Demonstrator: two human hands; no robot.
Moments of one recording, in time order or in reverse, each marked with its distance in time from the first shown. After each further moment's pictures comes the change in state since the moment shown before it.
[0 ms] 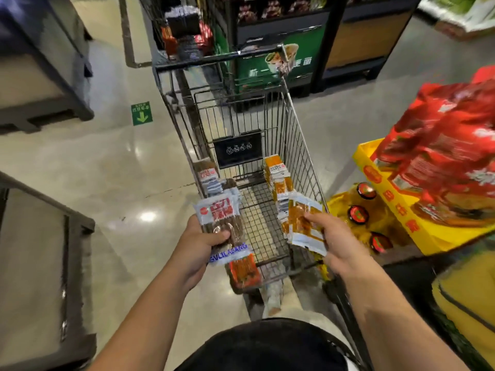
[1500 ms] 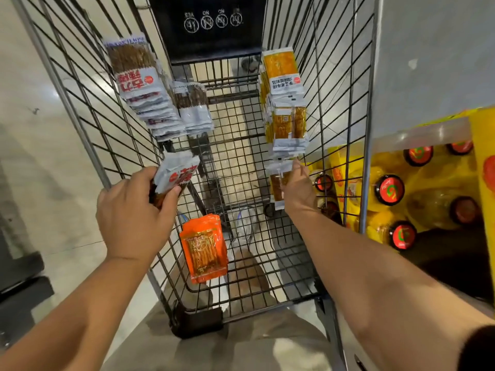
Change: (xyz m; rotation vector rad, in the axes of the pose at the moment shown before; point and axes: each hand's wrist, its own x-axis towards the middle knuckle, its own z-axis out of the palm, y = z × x) left_hand 0.255 -0.098 0.004 1.219 0.434 0.400; right_hand 0.378 0.143 -0.027 -1.186 0.297 0.119
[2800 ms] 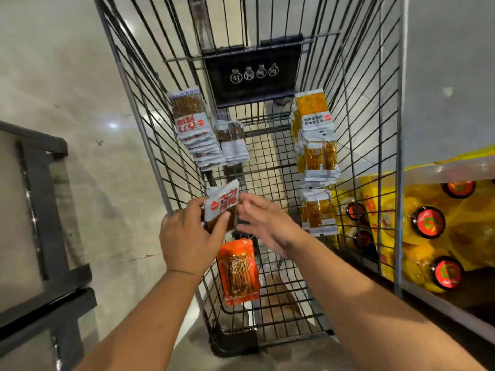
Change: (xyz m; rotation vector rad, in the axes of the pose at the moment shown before) left_hand 0.002 0.004 -0.004 0.018 0.005 -0.003; right_hand -0.109 -0.099 -0.006 0.906 -1.042 -0.218
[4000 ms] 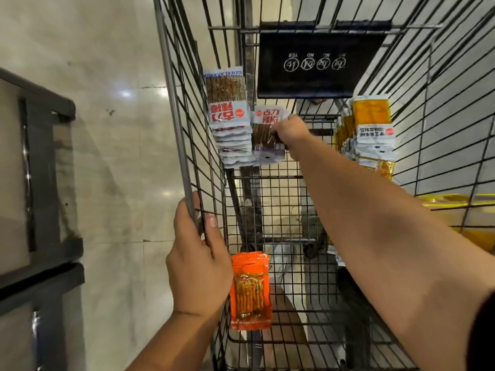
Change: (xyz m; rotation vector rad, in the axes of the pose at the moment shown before) left_hand 0.006 -0.008 0.006 -0.398 0.140 -0.453; right_hand 0.236 -0.100 -0.044 -0.530 0.556 0.091
